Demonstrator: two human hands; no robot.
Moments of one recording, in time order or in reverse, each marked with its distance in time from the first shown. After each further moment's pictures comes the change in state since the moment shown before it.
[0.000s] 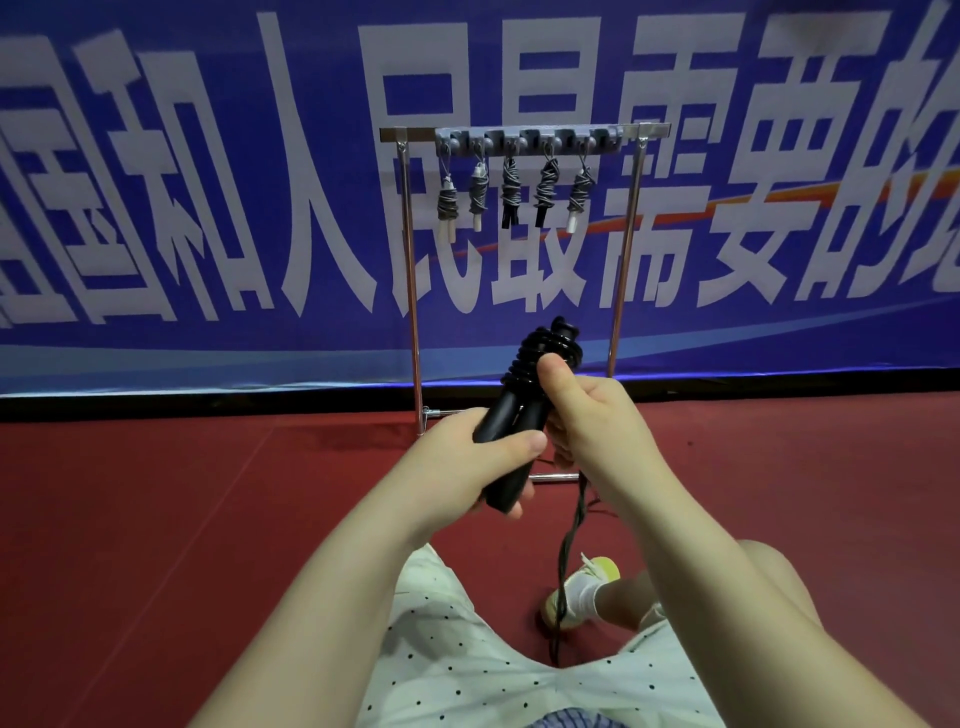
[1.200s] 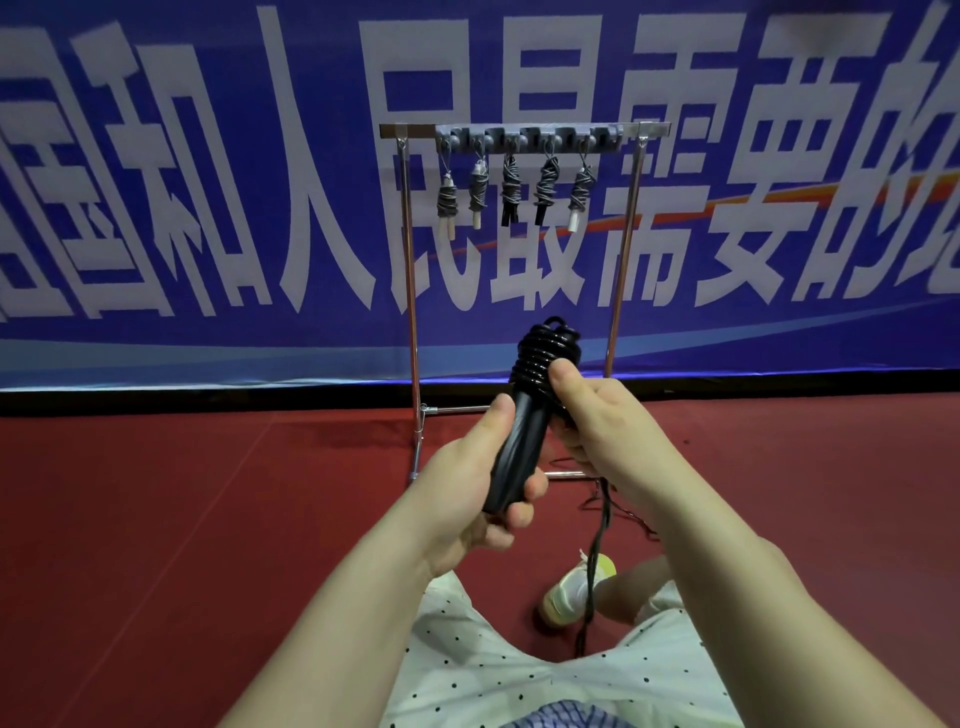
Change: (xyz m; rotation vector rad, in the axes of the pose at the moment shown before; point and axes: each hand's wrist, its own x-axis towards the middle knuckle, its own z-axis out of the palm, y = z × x) left_hand -0.004 -0.011 0.014 -0.474 -0.136 -0.194; right_hand 0.000 0.005 -0.015 -0.108 -0.133 0.003
